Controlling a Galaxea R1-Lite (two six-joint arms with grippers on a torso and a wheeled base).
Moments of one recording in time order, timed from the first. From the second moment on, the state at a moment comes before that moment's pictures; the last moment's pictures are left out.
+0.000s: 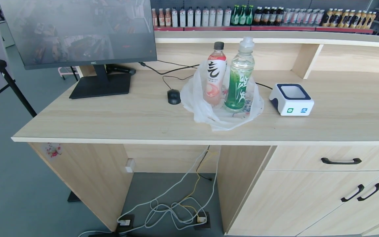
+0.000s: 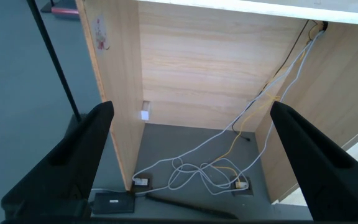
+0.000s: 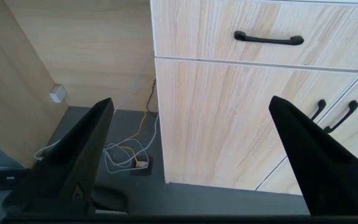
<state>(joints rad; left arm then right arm) 0.00 0.00 0.00 0.00 0.00 0.00 -0.01 0.00 0.00 0.00 0.06 -0.04</state>
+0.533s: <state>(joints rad) 0.00 0.00 0.00 0.00 0.00 0.00 -0.01 0.00 0.00 0.00 0.06 -0.04</state>
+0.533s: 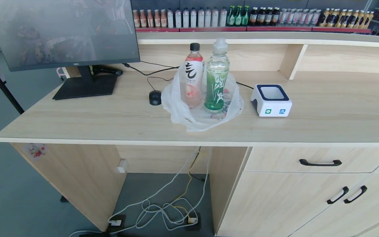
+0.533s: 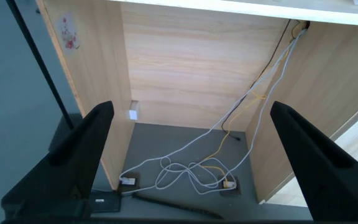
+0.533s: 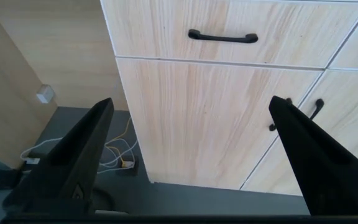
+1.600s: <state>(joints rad) 0.00 0.00 0.00 0.00 0.00 0.00 -0.01 0.00 0.00 0.00 0.06 -0.04</state>
